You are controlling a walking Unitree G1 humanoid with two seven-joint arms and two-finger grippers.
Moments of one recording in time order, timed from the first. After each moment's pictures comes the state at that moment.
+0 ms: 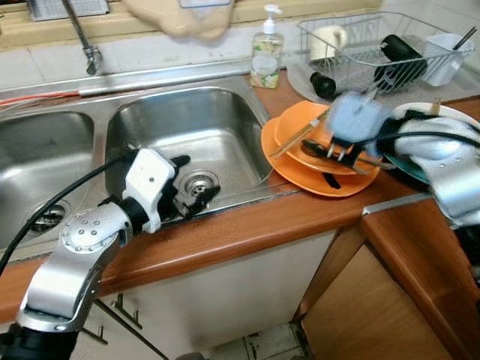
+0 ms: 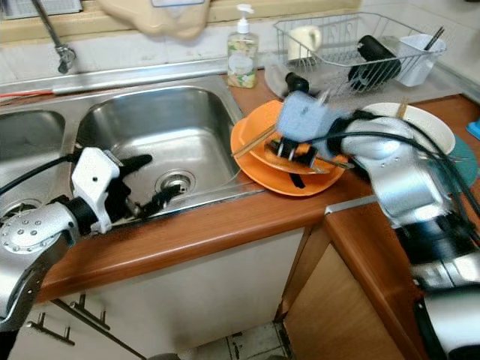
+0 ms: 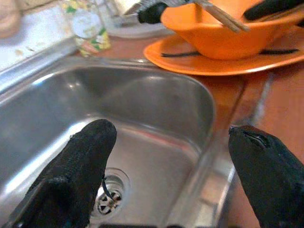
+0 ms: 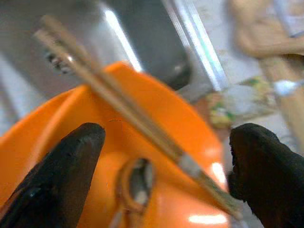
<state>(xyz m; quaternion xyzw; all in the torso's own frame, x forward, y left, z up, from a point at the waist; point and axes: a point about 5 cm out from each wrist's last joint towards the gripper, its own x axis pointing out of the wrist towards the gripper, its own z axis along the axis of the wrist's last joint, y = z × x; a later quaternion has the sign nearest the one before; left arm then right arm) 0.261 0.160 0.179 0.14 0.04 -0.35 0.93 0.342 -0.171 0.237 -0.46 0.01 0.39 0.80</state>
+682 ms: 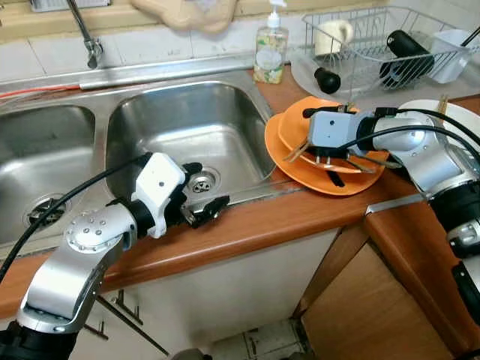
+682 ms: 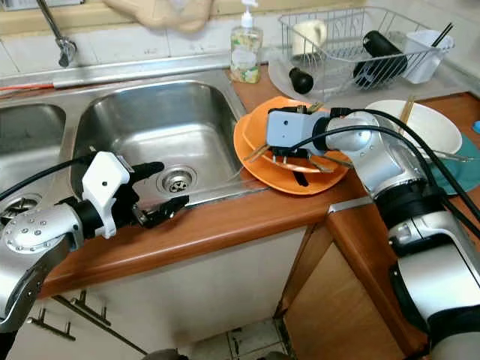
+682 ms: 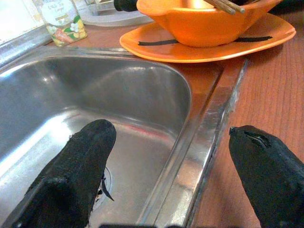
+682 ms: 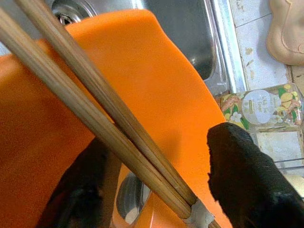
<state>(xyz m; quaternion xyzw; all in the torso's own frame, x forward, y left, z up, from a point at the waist) 0.258 0.152 0.179 0.14 0.05 -0.38 0.91 0.375 -0.168 0.223 -0.54 0.01 0.40 0.74</state>
